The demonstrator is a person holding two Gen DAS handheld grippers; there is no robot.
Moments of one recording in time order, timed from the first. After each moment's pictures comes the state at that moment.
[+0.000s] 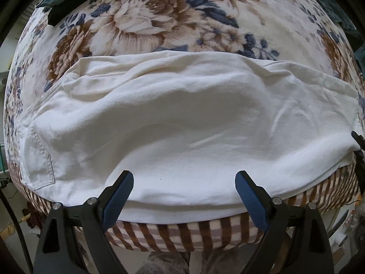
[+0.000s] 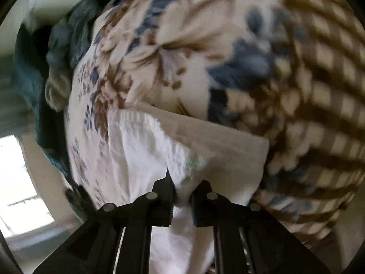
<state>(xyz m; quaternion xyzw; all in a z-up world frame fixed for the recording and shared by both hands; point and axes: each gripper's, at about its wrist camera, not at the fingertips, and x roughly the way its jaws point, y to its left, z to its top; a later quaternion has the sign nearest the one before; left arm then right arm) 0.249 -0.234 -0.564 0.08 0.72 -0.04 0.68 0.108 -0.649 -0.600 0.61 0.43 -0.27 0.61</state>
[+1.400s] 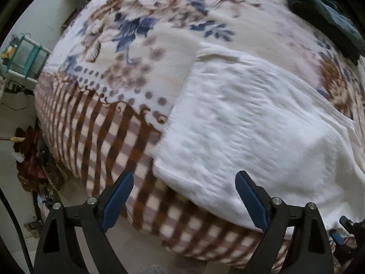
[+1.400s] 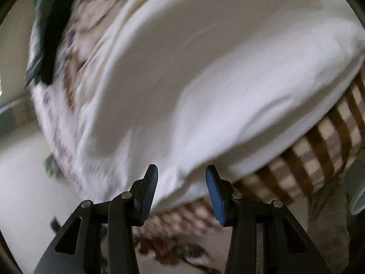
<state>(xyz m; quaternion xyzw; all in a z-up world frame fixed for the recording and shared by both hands) 0.208 0.209 -0.554 -0.09 0.68 0.19 0.70 0.170 -0.219 -0.611 0.45 0.69 -0.11 0.56</state>
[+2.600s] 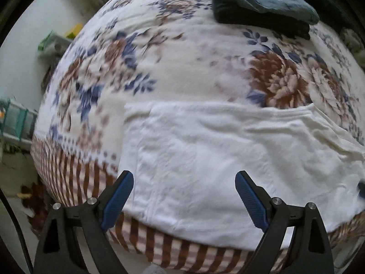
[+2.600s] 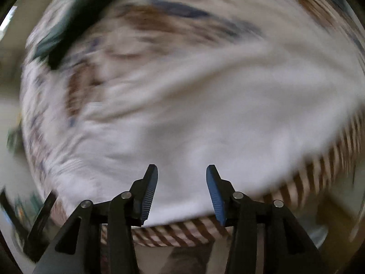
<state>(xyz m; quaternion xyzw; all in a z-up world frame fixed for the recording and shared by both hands) 0.260 0.103 -0.510 0.03 0.63 0.10 0.77 0.222 -0.230 -0.514 0.23 0.70 -0.07 0.67</state>
